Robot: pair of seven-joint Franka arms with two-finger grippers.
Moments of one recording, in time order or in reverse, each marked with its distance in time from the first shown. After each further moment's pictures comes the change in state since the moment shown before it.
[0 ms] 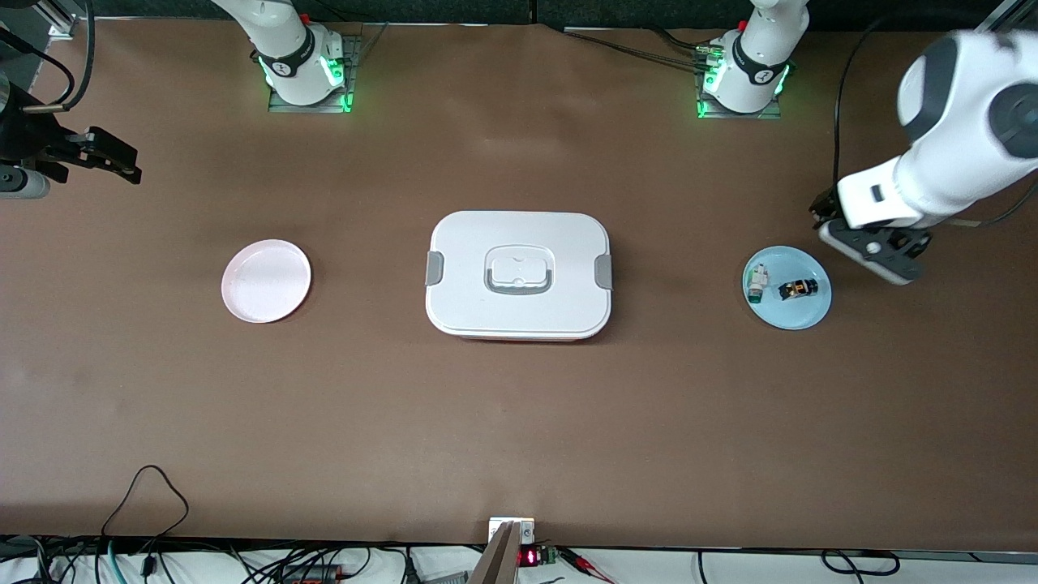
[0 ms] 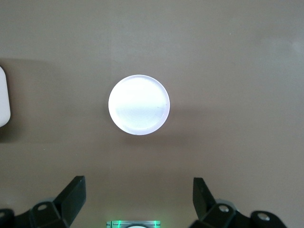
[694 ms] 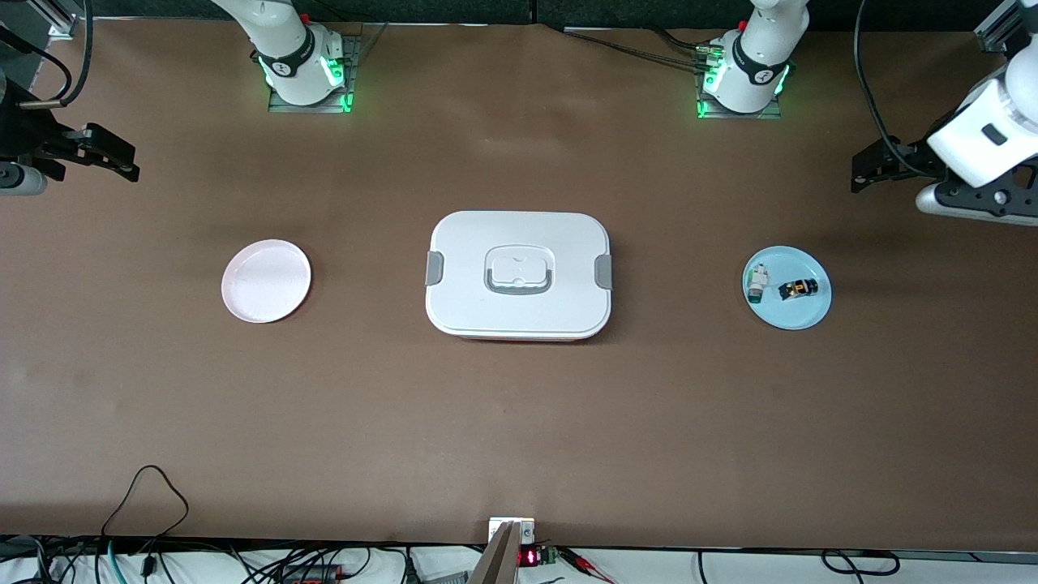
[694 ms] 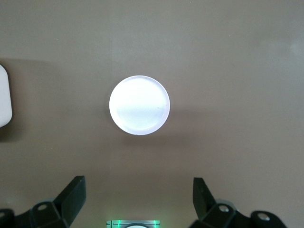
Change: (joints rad) left arm 0.006 0.002 0.002 0.287 -0.097 -0.285 -0.363; right arm 0.001 0.000 0.003 0.016 0.000 -0.012 -0.001
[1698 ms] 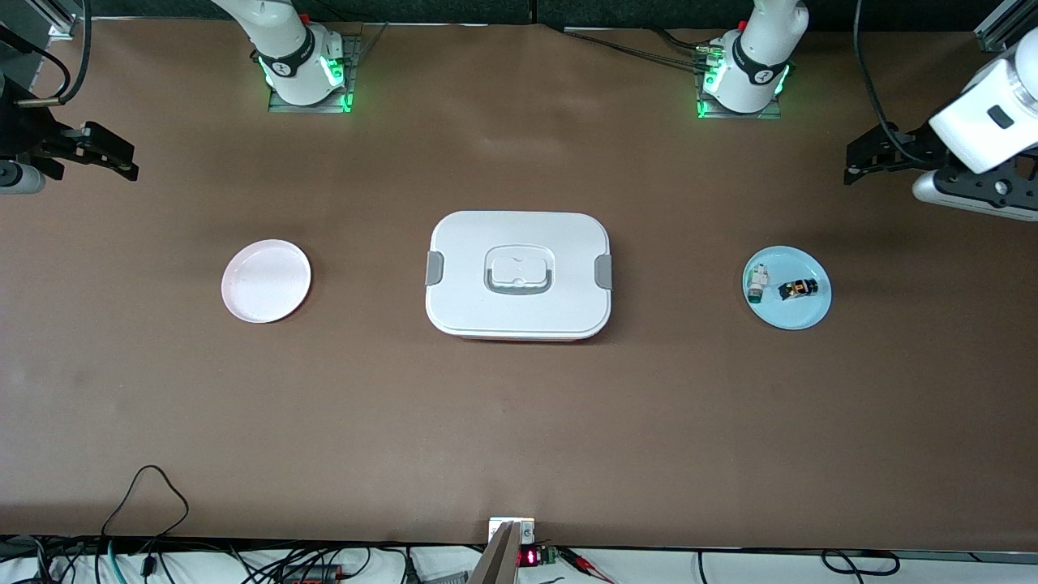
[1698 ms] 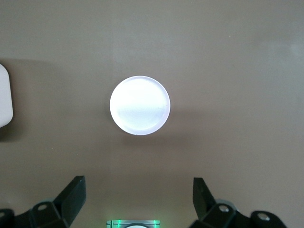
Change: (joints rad) left arm -0.422 0.034 0.380 0.092 -0.021 -0.024 0.026; right arm 0.002 0.000 0.002 0.005 0.000 -0.003 0.000
